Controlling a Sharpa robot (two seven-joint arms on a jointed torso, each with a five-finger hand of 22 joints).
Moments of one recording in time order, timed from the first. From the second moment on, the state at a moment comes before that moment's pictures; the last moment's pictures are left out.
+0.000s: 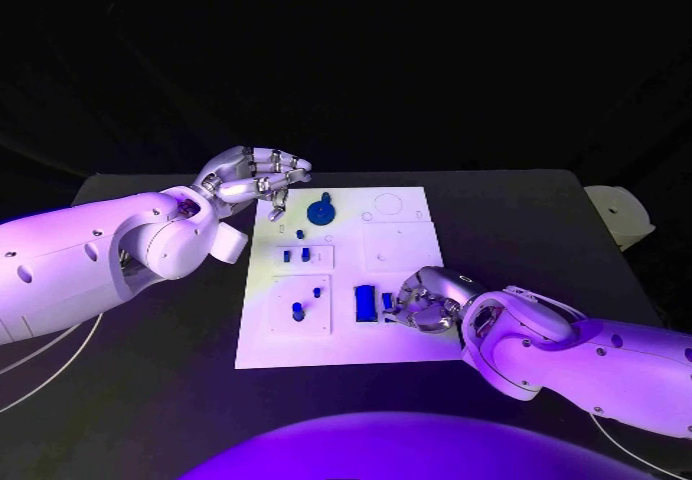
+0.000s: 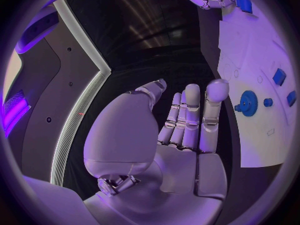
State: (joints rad) left arm 1.20 -0.93 -0.04 1.52 -0.25 -0.11 0.34; left_hand 1.37 -0.17 0.40 0.15 0.19 0.73 0.19 0.40 0.28 0.76 0.15 0.58 0.24 1.01 0.07 1.17 0.54 0.15 1.25 0.15 0.98 0.92; right arm 0.99 -0.89 -0.15 1.82 -1.39 -0.44 -0.45; right_hand 1.18 -0.15 0.36 0.25 0.09 0.99 0.05 0.50 0.68 1.46 -0.01 1.40 1.31 1.47 -0.08 1.53 1.31 0.01 1.47 0.03 1.57 1.31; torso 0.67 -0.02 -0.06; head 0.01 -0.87
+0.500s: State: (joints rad) left arm 1.20 -0.93 -0.04 1.52 -0.25 -0.11 0.34; left_hand 1.37 -0.17 0.41 0.15 0.19 0.73 0.19 0.40 0.28 0.76 0.15 0.58 0.24 1.01 0.07 1.17 0.54 0.15 1.25 0.15 0.98 0.92; right arm 1.00 -0.93 -0.15 1.83 -1.34 -0.48 -0.38; right_hand 1.20 -0.15 0.33 0.26 0.11 0.95 0.07 0.48 0.67 1.46 -0.01 1.34 1.31 1.47 -0.08 1.51 1.31 0.01 1.47 0.03 1.56 1.31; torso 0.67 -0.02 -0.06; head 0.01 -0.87
